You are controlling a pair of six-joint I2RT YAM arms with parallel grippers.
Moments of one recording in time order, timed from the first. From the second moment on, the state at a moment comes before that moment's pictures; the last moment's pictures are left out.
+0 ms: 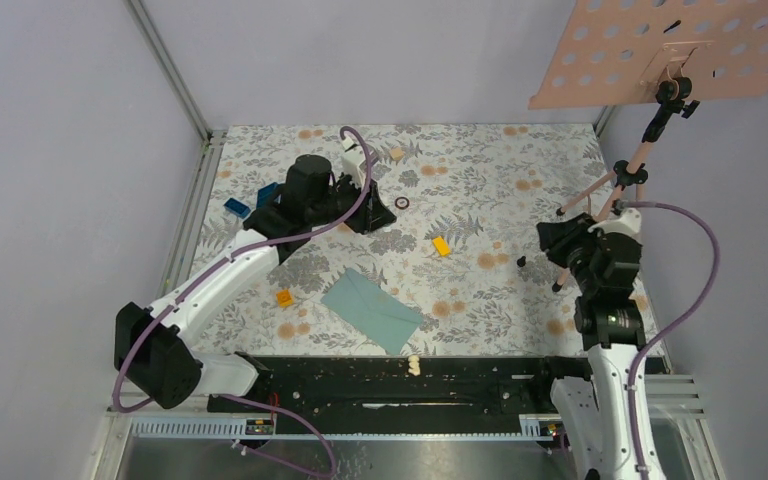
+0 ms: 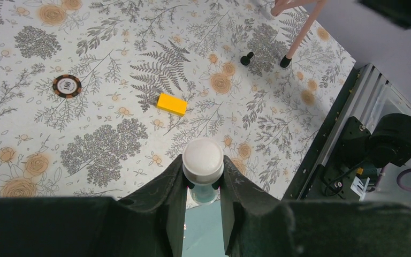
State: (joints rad) left arm -0.57 1.31 1.15 -0.24 0.46 -0.19; right arm -0.15 0.59 0.68 -0.34 -0.16 0.59
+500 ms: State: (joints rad) left arm -0.56 1.36 1.16 -0.25 0.46 -0.23; right arm 0.33 1.05 0.63 -0.29 -0.04 0.63
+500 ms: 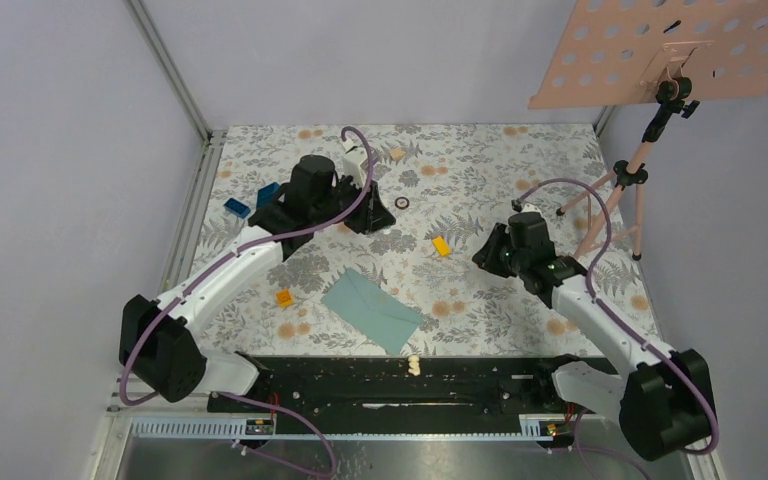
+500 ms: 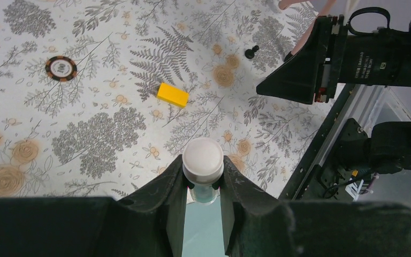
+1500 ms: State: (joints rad) left arm -0.52 1.30 1.06 -0.30 0.45 -0.27; right arm 0.46 1.50 0.87 -0.52 -0.06 0.43
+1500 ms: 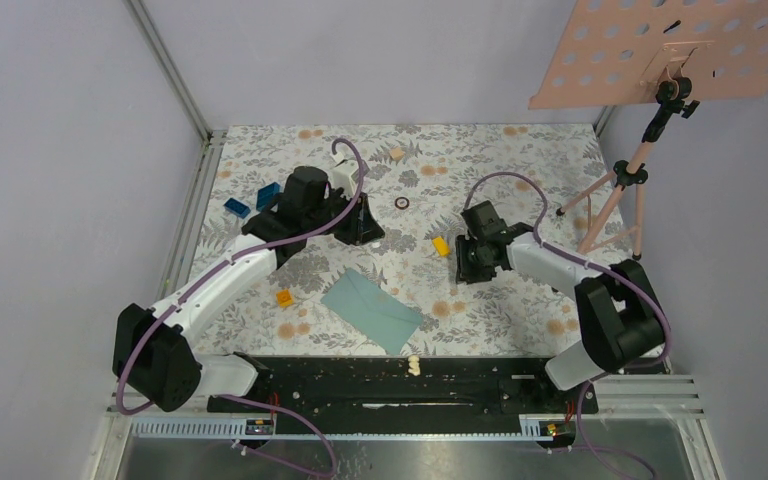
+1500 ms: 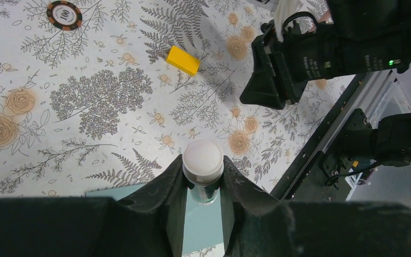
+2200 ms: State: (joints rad) left arm -0.52 1.32 1.06 -0.35 0.46 -0.26; right arm 0.54 1.61 0.88 -0.43 0.06 0.42
